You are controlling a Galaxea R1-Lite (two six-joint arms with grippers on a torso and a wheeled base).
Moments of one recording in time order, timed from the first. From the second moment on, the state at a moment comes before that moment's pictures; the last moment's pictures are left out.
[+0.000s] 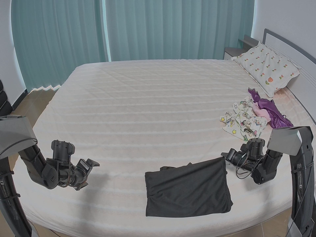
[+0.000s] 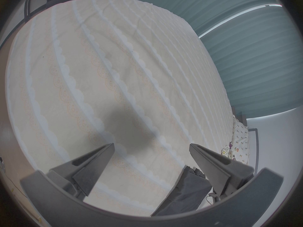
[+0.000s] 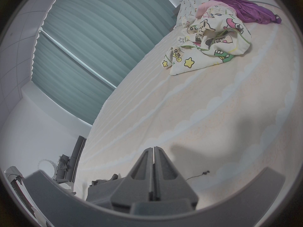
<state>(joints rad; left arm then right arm) -0.08 2.10 -0.55 -0.72 -0.14 -1.04 0.09 2.56 -0.85 -1.28 0.29 0.67</state>
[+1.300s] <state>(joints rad) -0.10 2.13 -0.43 -0.94 -0.12 -1.04 0.09 2.56 -0.83 -1.29 0.27 0.68</state>
